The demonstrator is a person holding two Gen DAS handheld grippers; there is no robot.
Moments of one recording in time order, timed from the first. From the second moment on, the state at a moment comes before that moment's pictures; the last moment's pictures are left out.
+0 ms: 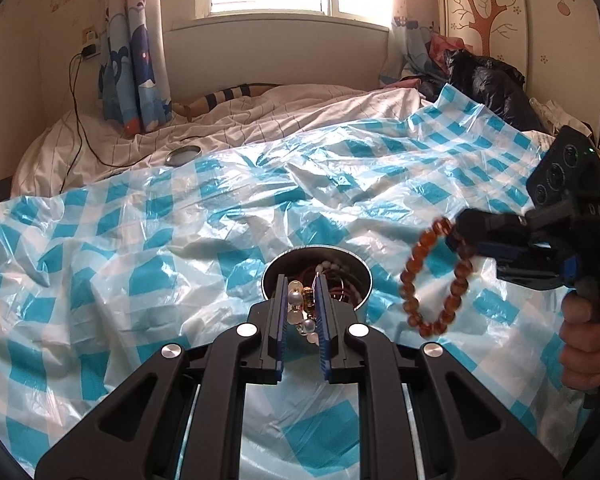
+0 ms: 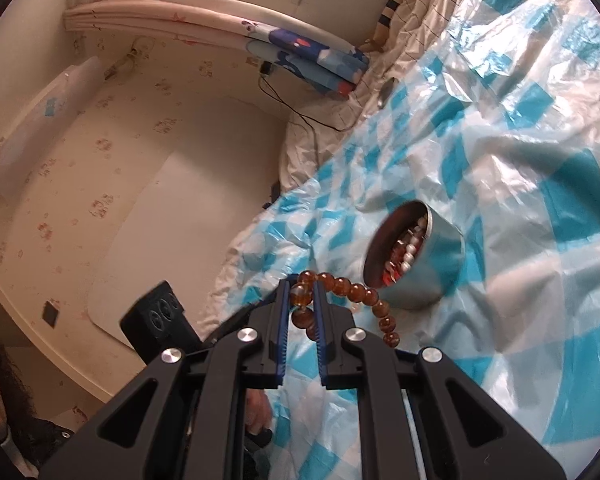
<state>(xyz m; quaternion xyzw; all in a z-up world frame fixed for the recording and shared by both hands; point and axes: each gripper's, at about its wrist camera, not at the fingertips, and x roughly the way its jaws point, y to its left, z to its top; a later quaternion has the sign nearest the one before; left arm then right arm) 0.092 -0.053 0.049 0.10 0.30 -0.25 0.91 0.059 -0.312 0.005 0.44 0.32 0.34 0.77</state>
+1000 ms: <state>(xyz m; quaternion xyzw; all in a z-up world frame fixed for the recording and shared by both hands) 0.157 -0.061 0.044 -0.05 0.36 -0.33 0.87 0.079 -0.328 0.011 0.47 0.28 0.34 0.76</state>
